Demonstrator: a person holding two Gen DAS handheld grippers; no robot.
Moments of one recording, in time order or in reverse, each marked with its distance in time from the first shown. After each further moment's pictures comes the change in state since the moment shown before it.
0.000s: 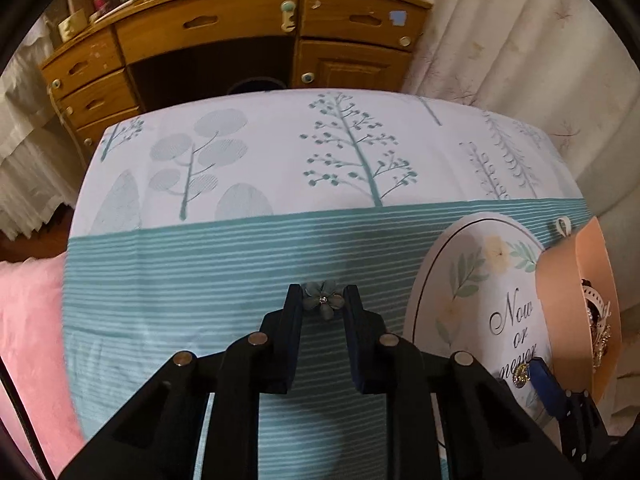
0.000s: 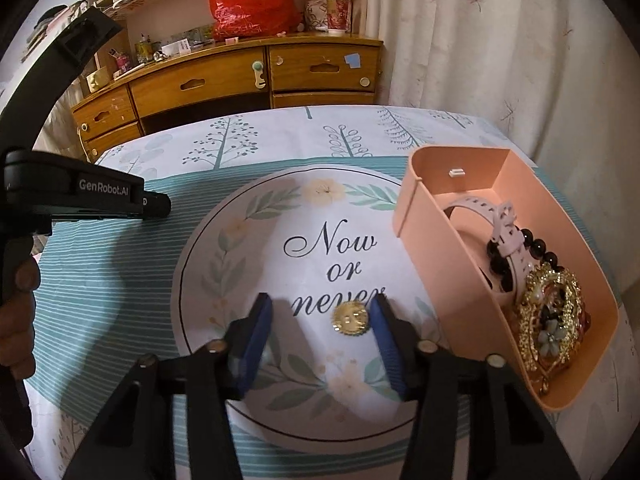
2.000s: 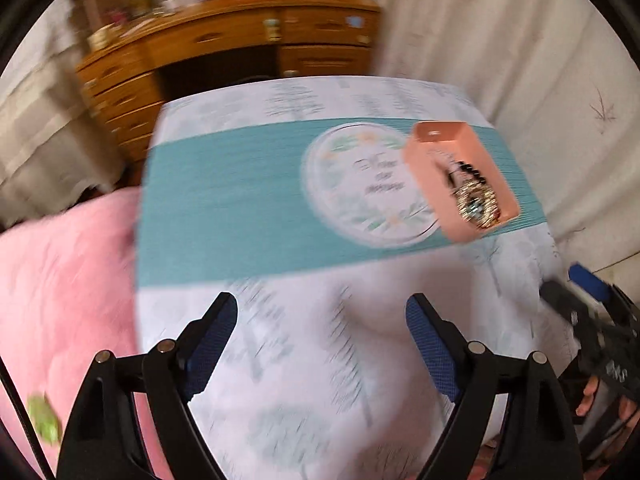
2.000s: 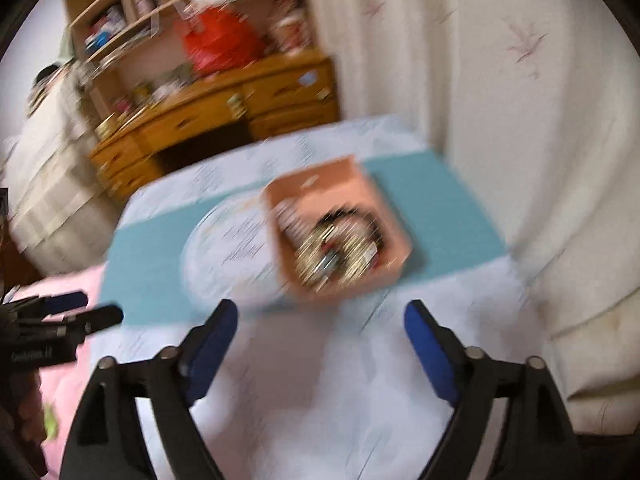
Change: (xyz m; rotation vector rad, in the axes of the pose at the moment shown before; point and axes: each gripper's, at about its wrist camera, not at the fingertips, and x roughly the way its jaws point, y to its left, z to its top) left arm -0.220 -0.068 -0.175 0.013 -0.002 0.042; right arm -0.182 -0.142 -0.030 0.092 0.095 0.180
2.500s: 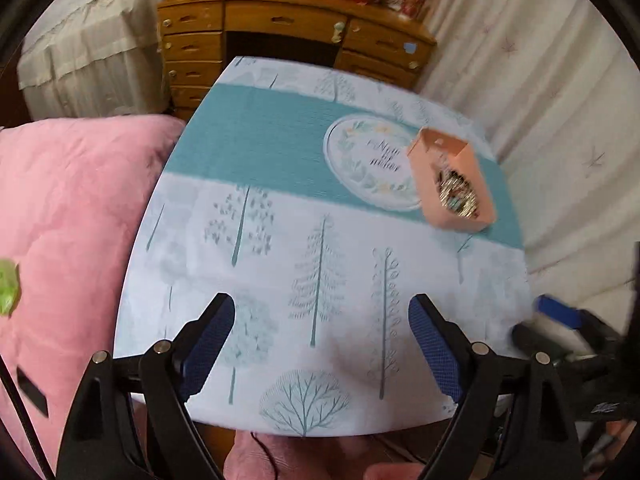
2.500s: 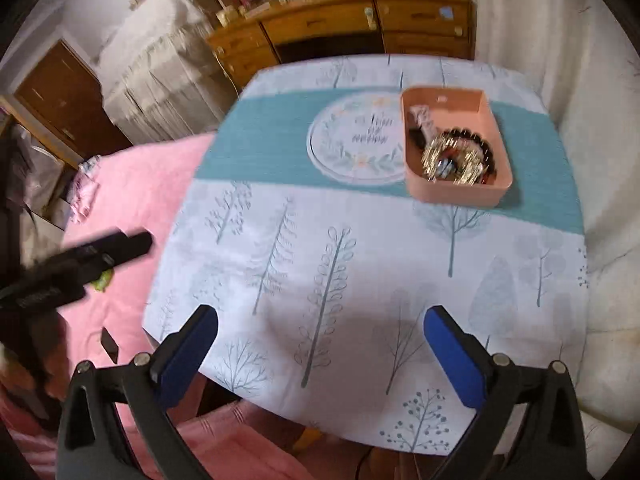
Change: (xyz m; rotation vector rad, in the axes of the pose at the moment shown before) left arm -0.046 -0.036 -0.093 -0.299 -0.020 0.030; right arm -0.041 0.009 -0.029 -0.251 0.224 0.270
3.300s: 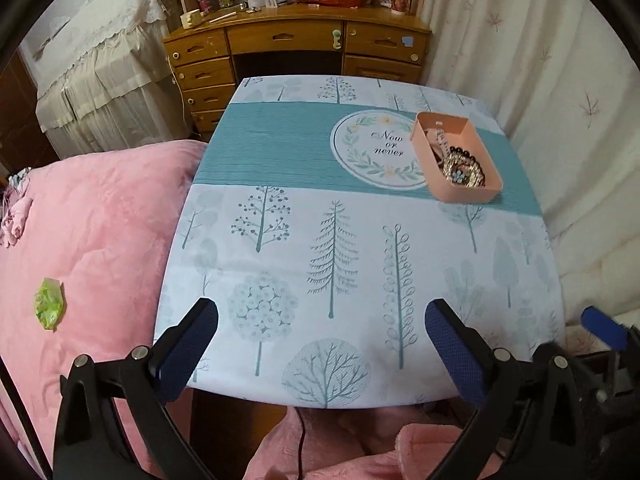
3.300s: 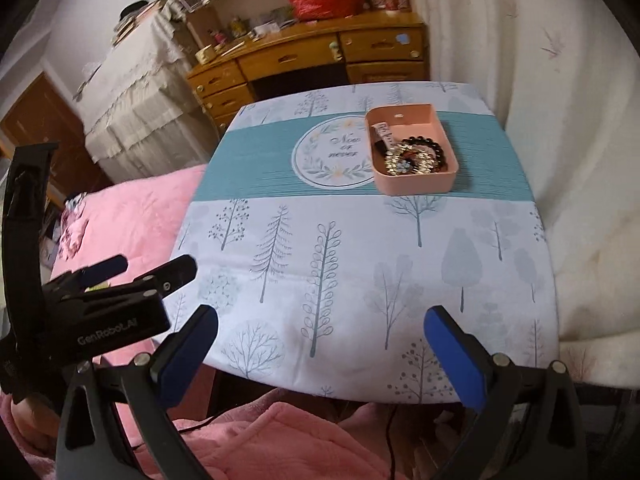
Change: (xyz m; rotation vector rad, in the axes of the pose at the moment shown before) left arm -0.041 -0.031 -0.030 0.121 -0.053 0.127; right arm -0.054 0.027 -0.050 0.102 -0.087 -0.114
